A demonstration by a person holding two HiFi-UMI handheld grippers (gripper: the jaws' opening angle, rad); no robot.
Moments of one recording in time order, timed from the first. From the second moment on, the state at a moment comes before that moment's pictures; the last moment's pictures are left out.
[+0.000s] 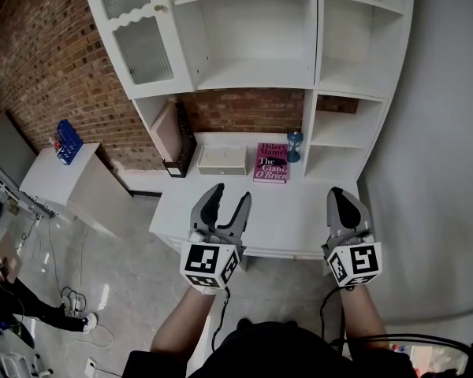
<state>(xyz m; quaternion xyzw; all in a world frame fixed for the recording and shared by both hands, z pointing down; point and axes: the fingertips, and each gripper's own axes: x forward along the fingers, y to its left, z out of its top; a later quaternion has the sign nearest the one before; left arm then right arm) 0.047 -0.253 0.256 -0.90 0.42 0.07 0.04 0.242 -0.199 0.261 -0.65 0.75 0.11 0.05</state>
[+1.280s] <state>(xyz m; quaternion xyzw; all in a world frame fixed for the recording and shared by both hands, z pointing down) 0.083 -0.225 0.288 -0.89 0.46 0.03 0.01 0.287 -0.181 0.301 -0.63 0.77 0.07 0.04</state>
